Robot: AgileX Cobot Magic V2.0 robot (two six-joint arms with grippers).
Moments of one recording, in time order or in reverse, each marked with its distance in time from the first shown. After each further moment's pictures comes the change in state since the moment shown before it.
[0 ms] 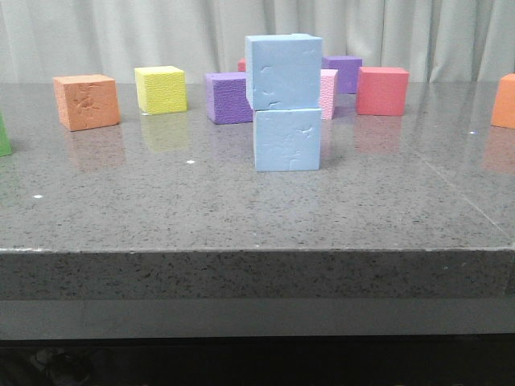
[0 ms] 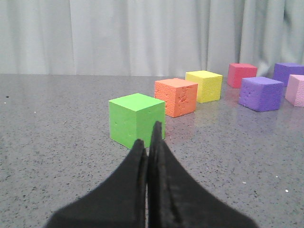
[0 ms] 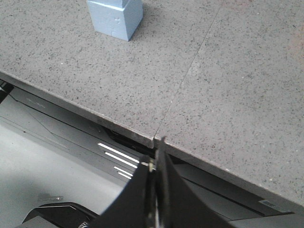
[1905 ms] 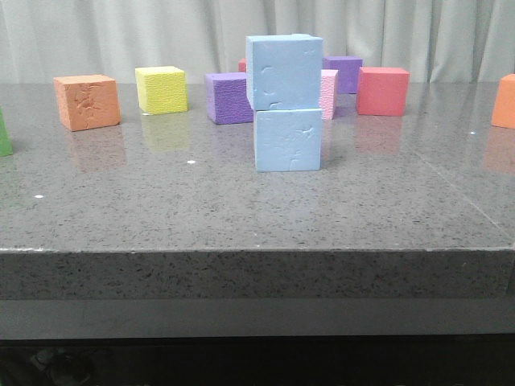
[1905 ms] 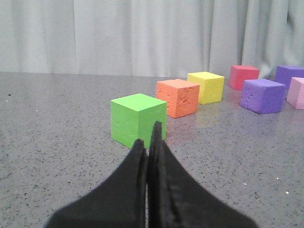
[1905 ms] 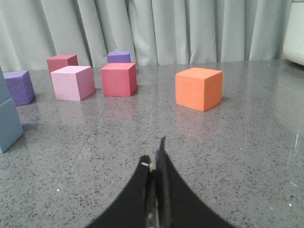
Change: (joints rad) left arm 0.002 0.000 0.000 -0.008 0.001 0.000; right arm -0.453 -0.560 0.849 0.032 -0.979 0.000
